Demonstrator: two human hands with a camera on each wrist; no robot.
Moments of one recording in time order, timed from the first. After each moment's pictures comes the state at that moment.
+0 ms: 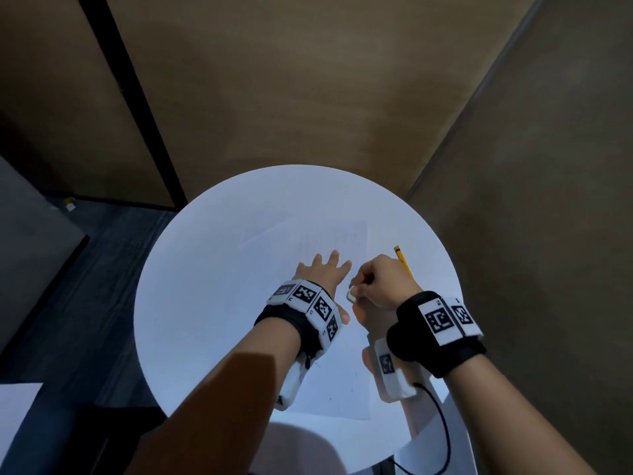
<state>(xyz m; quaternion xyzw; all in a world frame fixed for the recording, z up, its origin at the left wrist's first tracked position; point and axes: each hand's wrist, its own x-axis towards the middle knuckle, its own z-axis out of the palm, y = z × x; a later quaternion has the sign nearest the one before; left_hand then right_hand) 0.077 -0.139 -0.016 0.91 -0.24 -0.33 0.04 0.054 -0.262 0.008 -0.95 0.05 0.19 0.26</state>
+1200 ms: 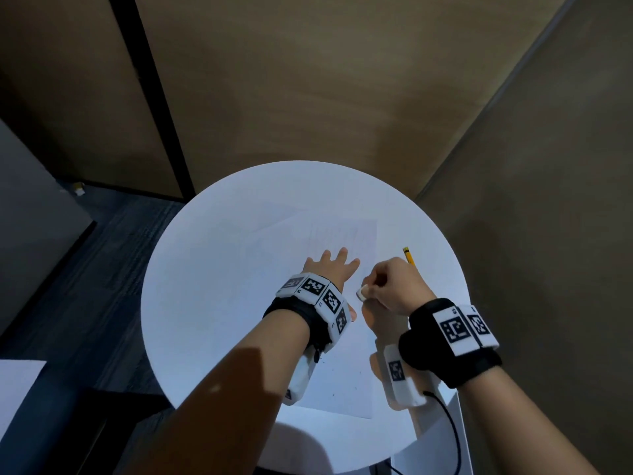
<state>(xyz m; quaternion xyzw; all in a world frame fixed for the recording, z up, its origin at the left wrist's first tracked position) 0.073 -0.139 -0.014 0.92 -0.23 -0.32 0.05 0.049 -0.266 0.005 -0.94 0.07 0.19 0.27</state>
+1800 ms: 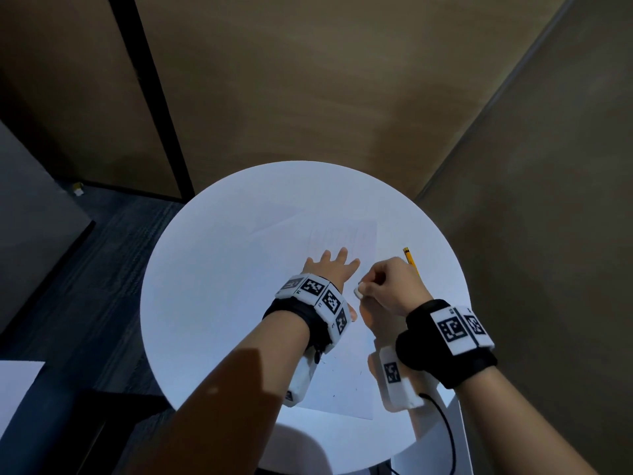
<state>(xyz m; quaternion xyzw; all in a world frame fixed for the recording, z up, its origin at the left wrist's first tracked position) 0.075 -0.138 -0.016 0.91 -0.23 -0.33 0.05 0.047 -0.263 0.005 -0.94 0.06 0.17 0.28</state>
